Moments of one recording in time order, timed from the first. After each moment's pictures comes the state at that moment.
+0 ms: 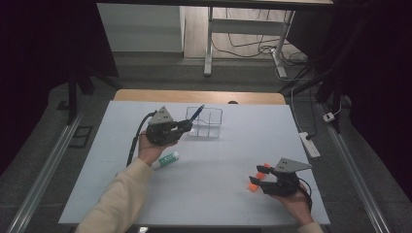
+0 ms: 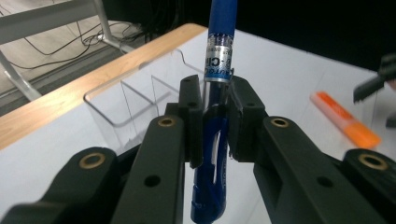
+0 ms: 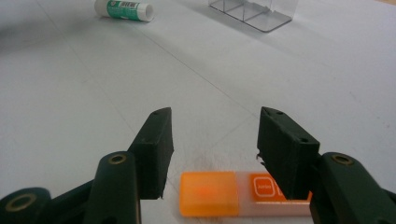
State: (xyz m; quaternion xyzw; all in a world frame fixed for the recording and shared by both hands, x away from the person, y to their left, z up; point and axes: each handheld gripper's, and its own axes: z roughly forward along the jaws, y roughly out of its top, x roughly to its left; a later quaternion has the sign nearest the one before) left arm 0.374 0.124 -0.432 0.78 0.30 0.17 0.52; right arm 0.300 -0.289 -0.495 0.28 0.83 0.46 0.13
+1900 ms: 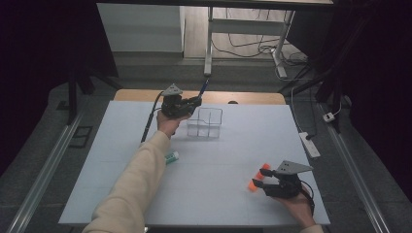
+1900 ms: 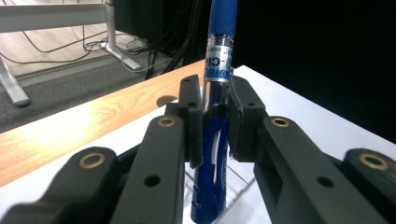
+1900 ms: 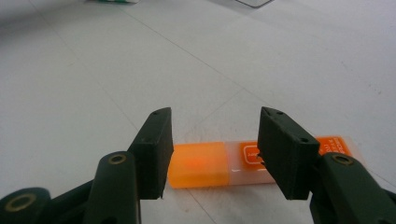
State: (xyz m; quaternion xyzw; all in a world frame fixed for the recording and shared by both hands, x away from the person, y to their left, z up) left arm 0.476 0.105 -0.448 0.73 0.36 0.14 0.57; right arm 0.299 -0.297 -0.505 0.30 0.83 0.44 0.12
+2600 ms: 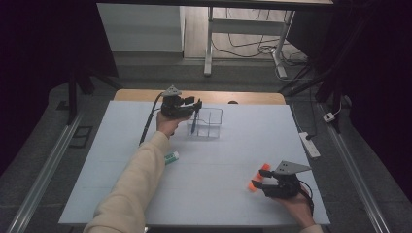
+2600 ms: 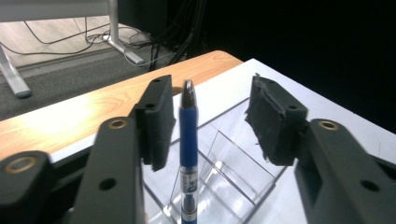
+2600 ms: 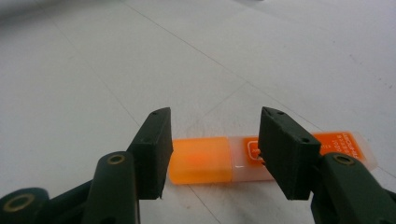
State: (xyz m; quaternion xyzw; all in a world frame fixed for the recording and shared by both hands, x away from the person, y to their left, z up) left arm 0.483 0.113 -0.460 0.73 0.37 0.13 0.56; right arm 0.300 -0.296 -0.508 0.30 0.84 0.43 0.12
